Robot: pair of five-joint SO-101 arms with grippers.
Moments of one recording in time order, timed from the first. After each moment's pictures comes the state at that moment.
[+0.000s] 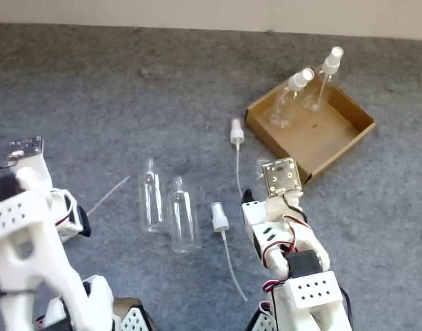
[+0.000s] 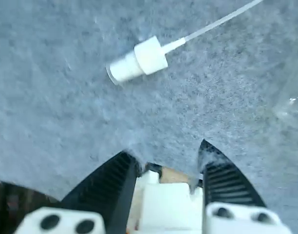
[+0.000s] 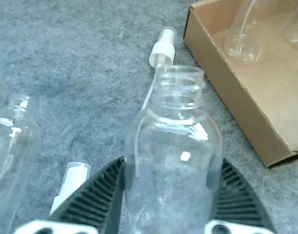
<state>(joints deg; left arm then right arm) -33.8 -35.2 39.0 95.9 -0.8 -16.8 -74.7 86.7 32.4 4.5</state>
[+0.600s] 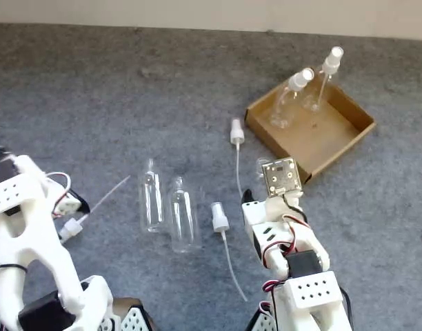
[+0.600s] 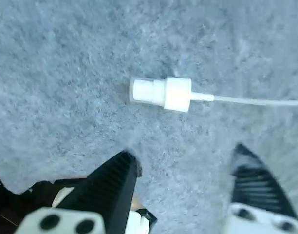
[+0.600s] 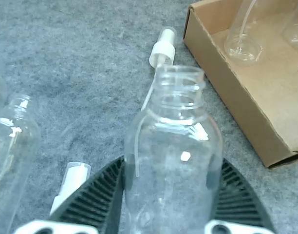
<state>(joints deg) -36.4 -24.8 37.1 87.1 26.7 -16.8 -74.7 86.7 32.4 4.5</state>
